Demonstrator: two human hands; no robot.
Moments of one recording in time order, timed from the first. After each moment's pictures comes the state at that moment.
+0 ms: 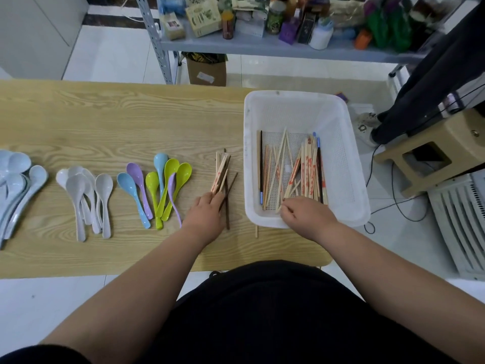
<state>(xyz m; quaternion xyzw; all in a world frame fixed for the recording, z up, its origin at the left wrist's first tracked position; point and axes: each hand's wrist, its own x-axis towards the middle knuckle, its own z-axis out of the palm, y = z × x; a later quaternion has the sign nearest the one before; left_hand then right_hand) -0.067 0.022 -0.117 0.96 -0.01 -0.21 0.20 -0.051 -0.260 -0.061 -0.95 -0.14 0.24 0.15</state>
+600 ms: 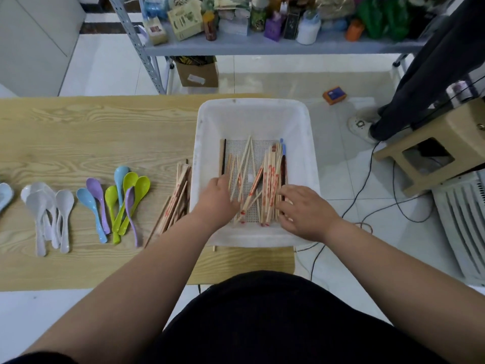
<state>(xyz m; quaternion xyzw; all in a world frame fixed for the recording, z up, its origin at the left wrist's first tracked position) 0.004 -0.125 -0.054 0.93 0.03 -0.23 0.27 -0.005 -0.386 -0.059 -0.93 -0.35 0.07 0.06</state>
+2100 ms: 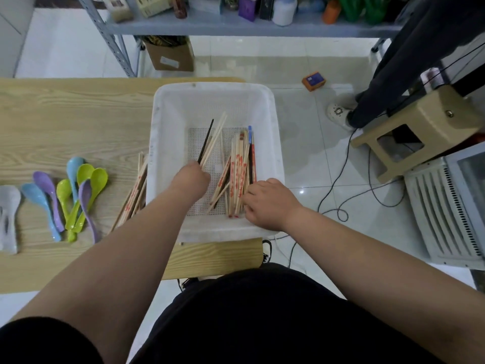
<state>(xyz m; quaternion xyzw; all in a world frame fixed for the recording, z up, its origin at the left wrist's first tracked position) 0.050 -0.163 -0.082 0.93 0.16 -0.22 0.24 -0.002 -0.383 -0.055 -0.92 -0.35 0.16 0.00</state>
